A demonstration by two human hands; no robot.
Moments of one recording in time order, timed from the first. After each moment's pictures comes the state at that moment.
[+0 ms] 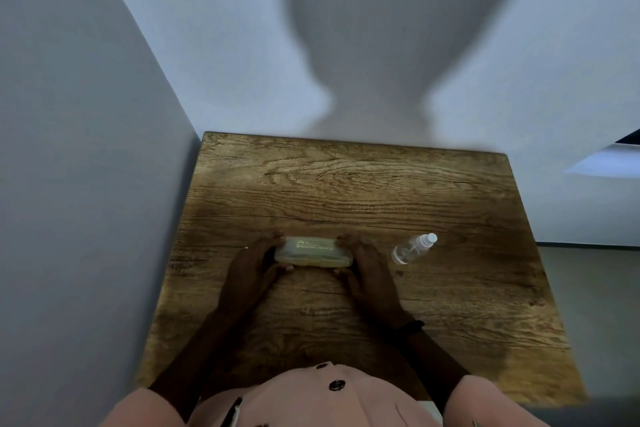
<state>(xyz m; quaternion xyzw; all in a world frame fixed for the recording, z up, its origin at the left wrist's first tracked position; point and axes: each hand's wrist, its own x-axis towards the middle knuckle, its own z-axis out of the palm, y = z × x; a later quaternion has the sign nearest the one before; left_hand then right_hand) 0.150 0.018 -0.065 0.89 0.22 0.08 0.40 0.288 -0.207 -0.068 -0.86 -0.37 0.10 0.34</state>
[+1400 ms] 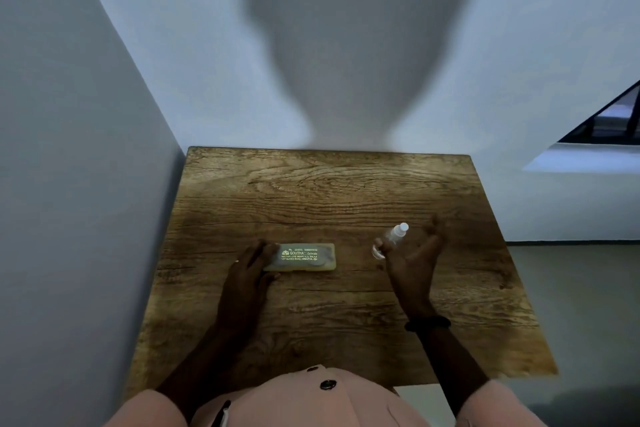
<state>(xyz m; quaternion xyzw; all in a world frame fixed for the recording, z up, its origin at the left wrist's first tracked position) 0.136 -0.008 -0.093 0.92 0.18 0.13 0.32 0.308 -0.259 -0.018 -0.84 -0.05 -0.08 0.53</state>
